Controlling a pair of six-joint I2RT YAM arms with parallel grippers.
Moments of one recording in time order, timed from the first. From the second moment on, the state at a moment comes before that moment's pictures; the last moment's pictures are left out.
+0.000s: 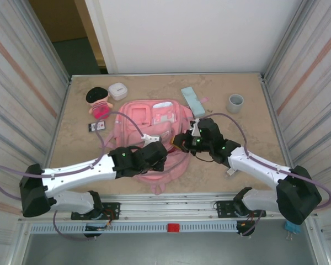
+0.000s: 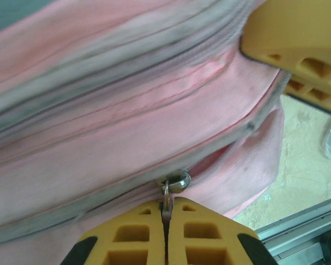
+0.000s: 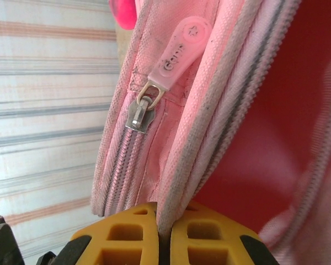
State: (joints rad) left arm -1.16 1.22 0.96 -0.70 -0.31 -0.93; right arm 0.66 1.21 0.68 0.02 -0.46 1.21
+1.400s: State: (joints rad) left arm -1.09 0.79 0.61 -0.55 -0.32 -0.80; right arm 0.53 1.17 0.65 0.02 -0.57 1.26
